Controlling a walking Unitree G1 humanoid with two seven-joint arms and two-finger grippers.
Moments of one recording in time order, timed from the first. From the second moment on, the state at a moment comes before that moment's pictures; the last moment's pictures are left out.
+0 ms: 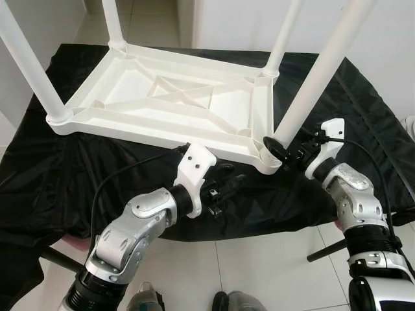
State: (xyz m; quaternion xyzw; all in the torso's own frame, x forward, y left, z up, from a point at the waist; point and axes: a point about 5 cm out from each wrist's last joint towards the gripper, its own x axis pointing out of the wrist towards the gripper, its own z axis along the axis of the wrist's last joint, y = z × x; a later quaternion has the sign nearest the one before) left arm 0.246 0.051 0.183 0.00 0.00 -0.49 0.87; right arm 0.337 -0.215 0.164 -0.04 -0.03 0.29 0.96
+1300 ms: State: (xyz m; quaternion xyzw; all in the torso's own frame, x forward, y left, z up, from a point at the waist) left arm 0.245 0.046 0.185 0.00 0.00 -0.51 0.86; right arm 0.352 -0.199 0.164 -0.04 -0.07 0.30 0.95
